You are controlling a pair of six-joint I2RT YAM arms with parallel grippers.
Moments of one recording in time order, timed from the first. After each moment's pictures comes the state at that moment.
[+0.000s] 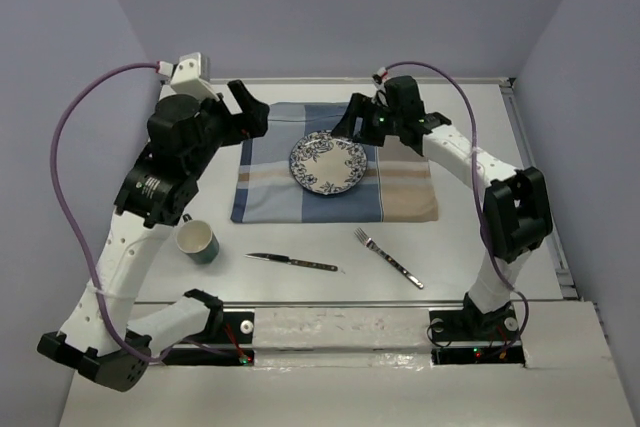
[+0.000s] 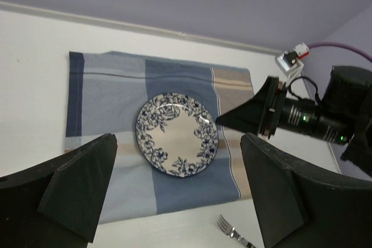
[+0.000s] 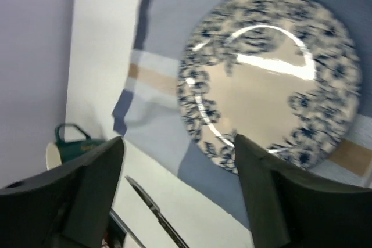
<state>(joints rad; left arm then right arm) -0.42 1.04 1.38 -0.56 -0.14 -0.45 0.41 1.82 1.46 -0.26 -0.39 0.64</state>
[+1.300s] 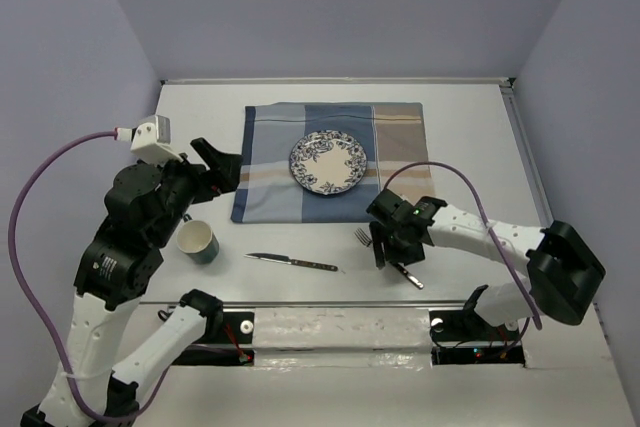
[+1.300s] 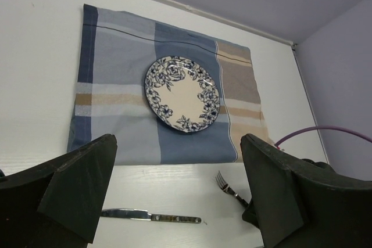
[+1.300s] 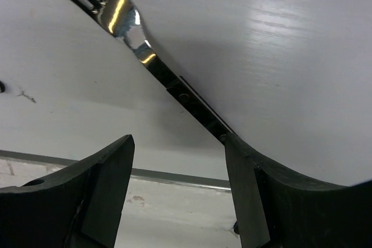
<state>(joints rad) -0.42 0.70 1.23 -0.76 -0.17 -0.54 0.85 1.38 0.83 -0.80 0.09 0.72</state>
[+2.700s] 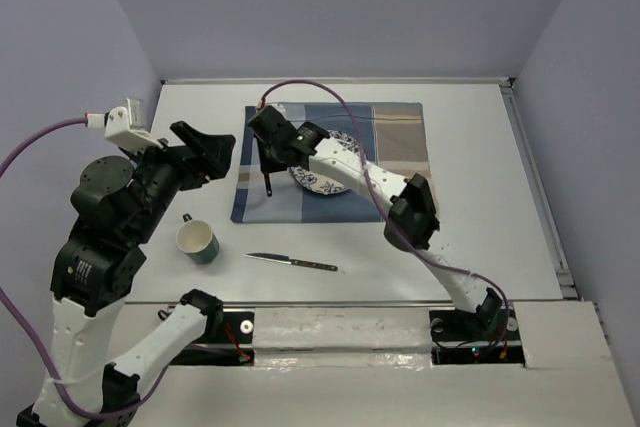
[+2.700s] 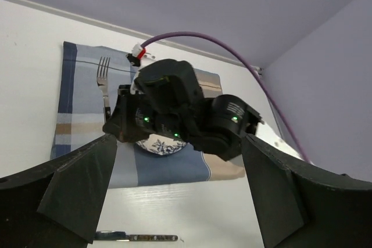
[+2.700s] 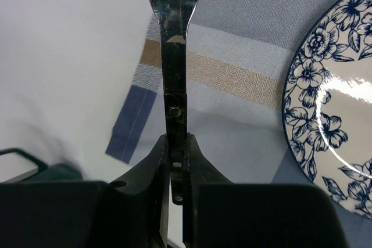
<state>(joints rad) -0.42 0.76 1.43 -0.77 -0.14 -0.56 0.94 2.40 2.43 -0.83 0.20 0.61</state>
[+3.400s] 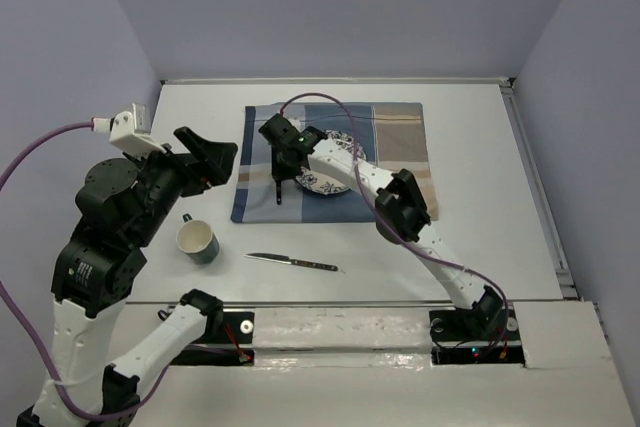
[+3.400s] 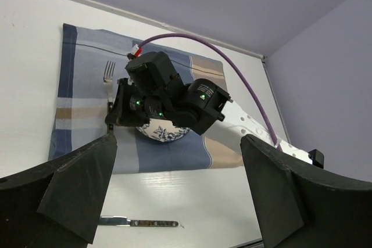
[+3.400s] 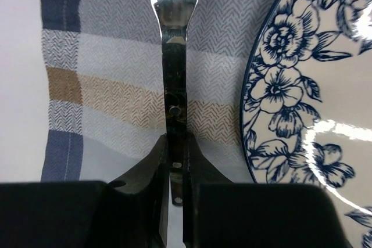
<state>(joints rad) -0.42 0.75 1.42 -0.83 -0.12 -0.58 0.86 2.60 2.49 -0.86 0.16 0.73</state>
